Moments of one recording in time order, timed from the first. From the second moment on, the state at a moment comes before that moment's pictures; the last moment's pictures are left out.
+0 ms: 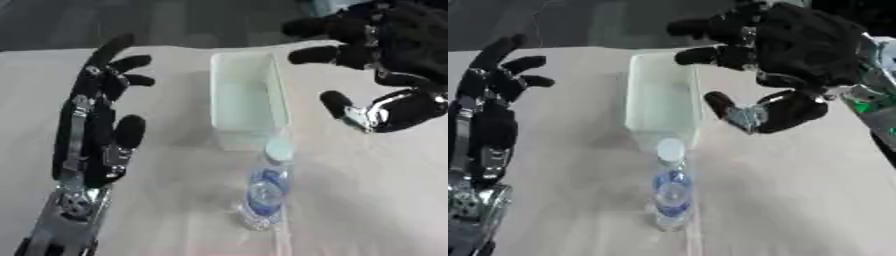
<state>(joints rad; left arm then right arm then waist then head) -0.27 0.22 -0.25 -1.88 -0.19 -0.36 0.23 -0.64 -0.86 0.31 -1.99 0.73 -0.44 0.26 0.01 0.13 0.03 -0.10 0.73</state>
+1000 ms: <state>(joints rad) -0.30 0.28 -0.25 -1.87 -0.21 -0.34 0.20 -0.71 -0.96 0.43 -1.99 0.41 -0.50 0.57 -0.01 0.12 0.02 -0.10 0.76</state>
